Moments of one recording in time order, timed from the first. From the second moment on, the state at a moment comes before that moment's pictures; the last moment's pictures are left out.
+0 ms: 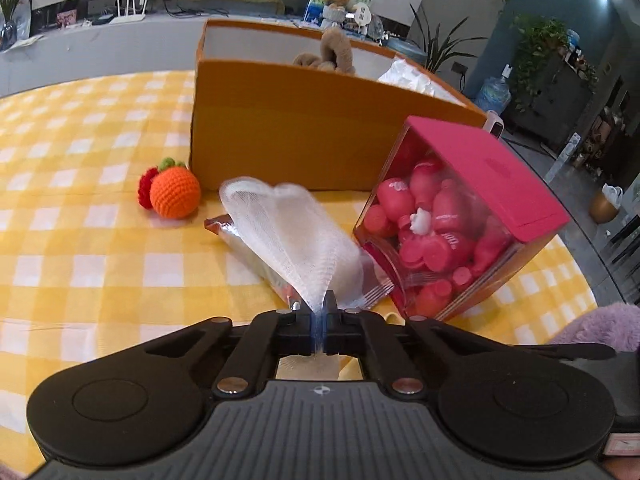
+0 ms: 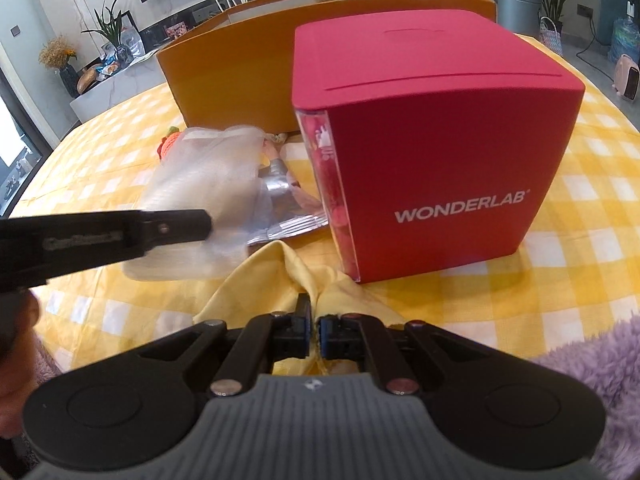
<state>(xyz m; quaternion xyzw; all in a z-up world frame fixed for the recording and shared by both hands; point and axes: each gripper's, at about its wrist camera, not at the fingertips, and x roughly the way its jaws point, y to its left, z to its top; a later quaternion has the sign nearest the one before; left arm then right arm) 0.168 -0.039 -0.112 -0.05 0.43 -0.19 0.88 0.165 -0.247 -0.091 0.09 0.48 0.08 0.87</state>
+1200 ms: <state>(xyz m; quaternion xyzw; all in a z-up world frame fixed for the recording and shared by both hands) 0.132 -0.025 0.026 0.00 0.28 -0.22 0.93 0.143 -0.256 0.056 0.08 0.28 0.14 0.95</state>
